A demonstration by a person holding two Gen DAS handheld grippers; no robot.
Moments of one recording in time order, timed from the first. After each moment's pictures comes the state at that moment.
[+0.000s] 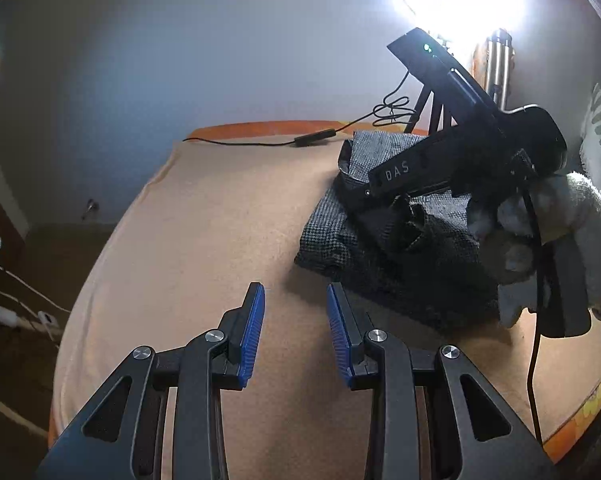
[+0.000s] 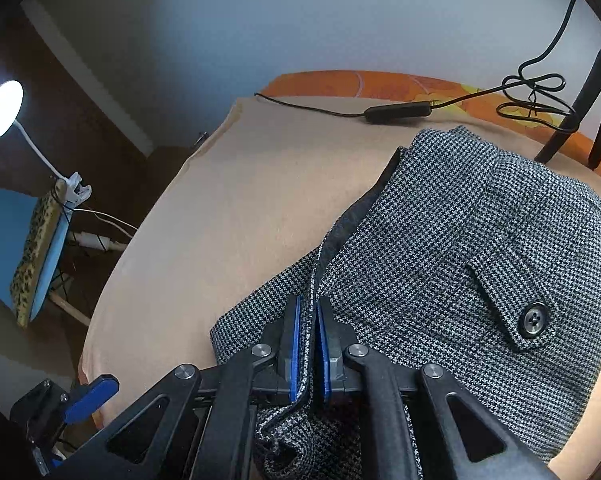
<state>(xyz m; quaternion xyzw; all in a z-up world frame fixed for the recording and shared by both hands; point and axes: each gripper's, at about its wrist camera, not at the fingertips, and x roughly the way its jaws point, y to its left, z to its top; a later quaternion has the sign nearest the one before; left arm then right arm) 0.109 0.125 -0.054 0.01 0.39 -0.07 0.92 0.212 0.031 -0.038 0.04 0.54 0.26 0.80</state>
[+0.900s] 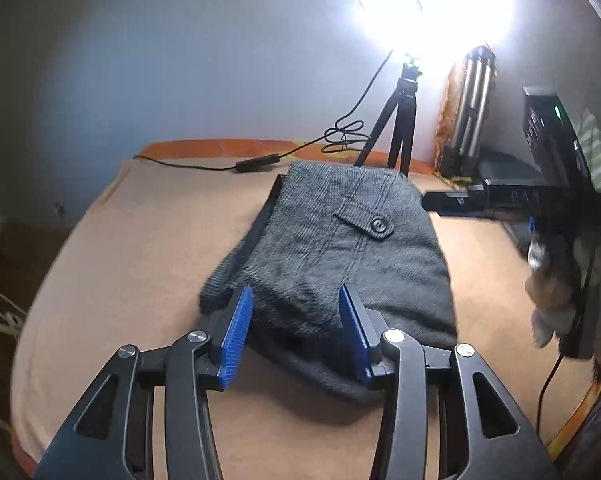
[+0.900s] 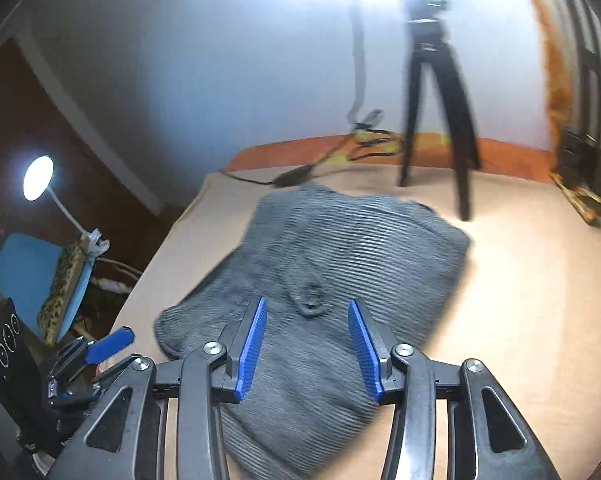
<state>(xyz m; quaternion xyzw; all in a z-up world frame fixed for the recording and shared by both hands) 0.139 0.063 -0.029 -0.04 0.39 -0.10 0.92 0.194 -0.155 0.002 0.12 0.47 0.24 0.84</state>
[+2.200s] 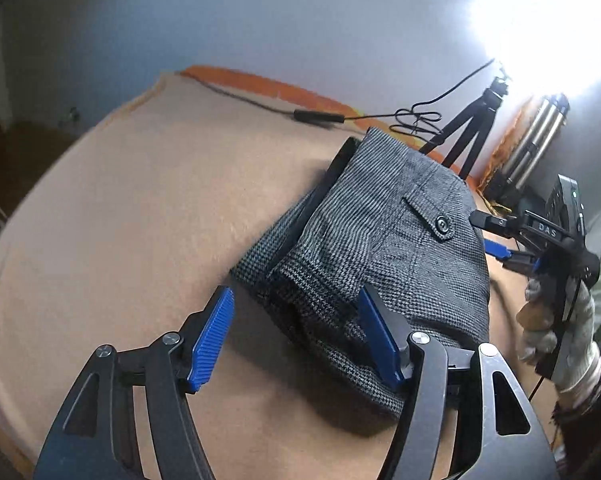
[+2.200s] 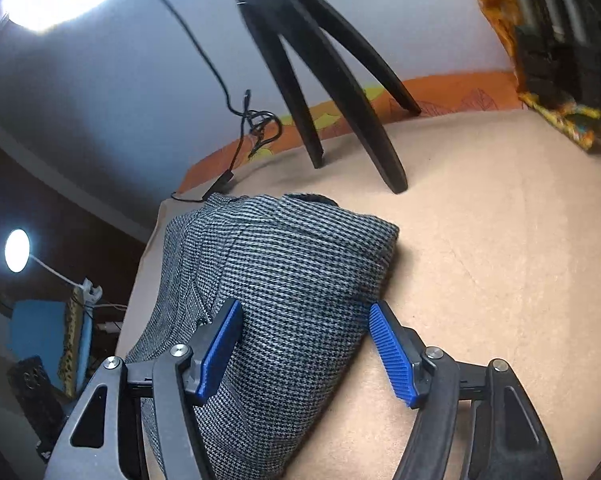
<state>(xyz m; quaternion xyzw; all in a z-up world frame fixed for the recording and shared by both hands) 0.164 0.108 -0.082 -0.17 0.46 -0.05 0.87 0.244 -0.214 -0.063 0.23 0.51 0.22 0.80</state>
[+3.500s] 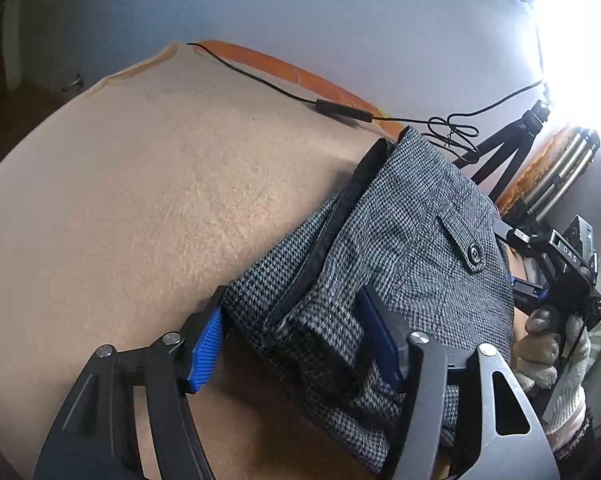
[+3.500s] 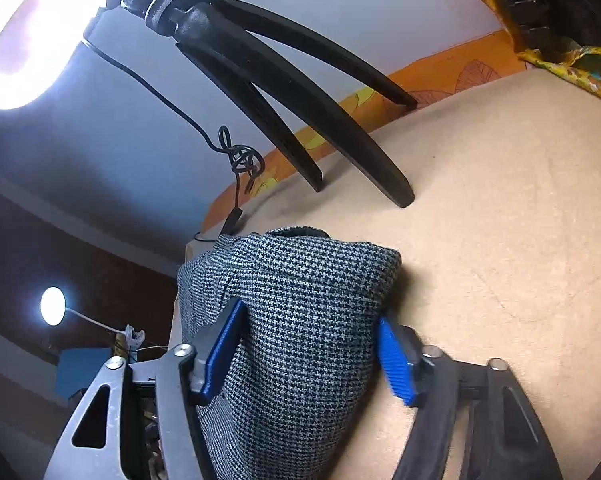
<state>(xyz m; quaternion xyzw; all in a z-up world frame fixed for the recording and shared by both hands) 0.193 0.110 -0.113 -0.22 0.46 -0.03 0.86 0.263 -0.230 -0.085 0.34 0.48 0.23 0.78</state>
